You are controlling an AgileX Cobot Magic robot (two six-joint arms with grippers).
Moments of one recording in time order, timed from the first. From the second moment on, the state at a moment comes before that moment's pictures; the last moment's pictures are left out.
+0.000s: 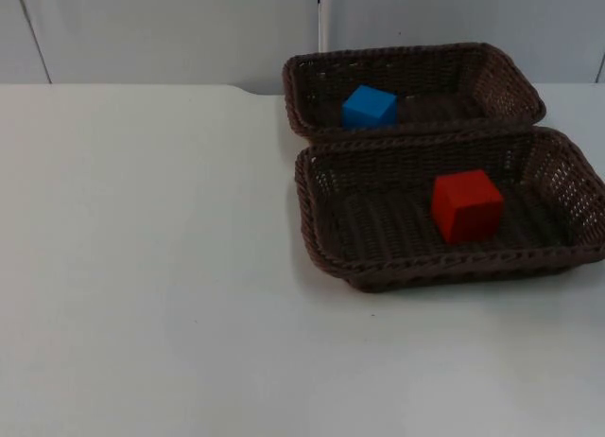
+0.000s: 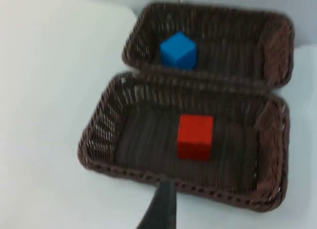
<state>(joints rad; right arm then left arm) 0.56 0.70 -0.71 -0.23 0.61 0.29 -0.50 0.17 -0.61 0.06 0.89 -0.09</state>
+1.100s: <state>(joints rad) 0.56 0.14 -0.66 -0.22 0.98 0.24 -0.50 0.00 -0.58 0.03 1.12 -0.03</state>
